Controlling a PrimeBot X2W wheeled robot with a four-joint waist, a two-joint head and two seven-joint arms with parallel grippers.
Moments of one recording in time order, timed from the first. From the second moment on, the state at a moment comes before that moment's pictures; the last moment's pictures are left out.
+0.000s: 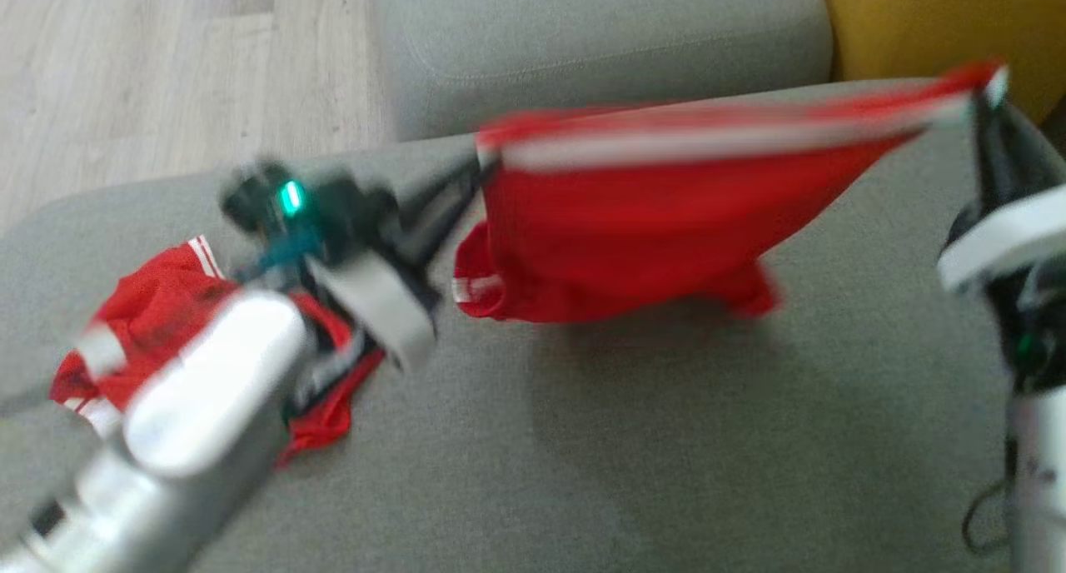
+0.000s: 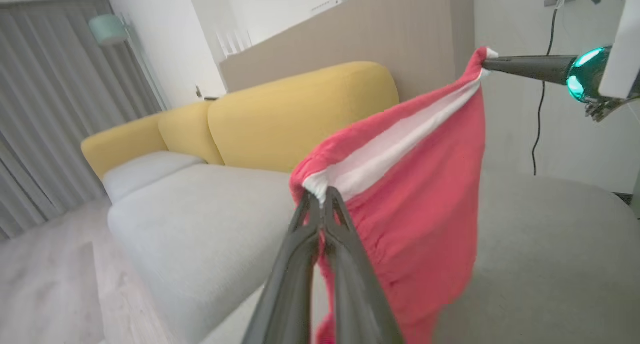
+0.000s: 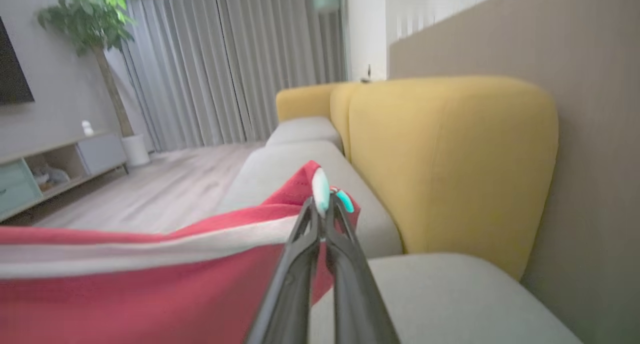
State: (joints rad) left arm -0.64 0.41 -0.77 0.12 -0.52 -0.12 0.08; right arm -0.36 -0.16 -0.13 0.09 0.25 0.13 0.28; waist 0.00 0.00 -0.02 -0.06
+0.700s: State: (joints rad) left arm -0.74 0.40 -0.77 0.15 -0.78 -0.13 0.15; right arm -0.37 -0.11 -0.10 0.10 0.09 0.13 0.22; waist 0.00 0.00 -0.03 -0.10
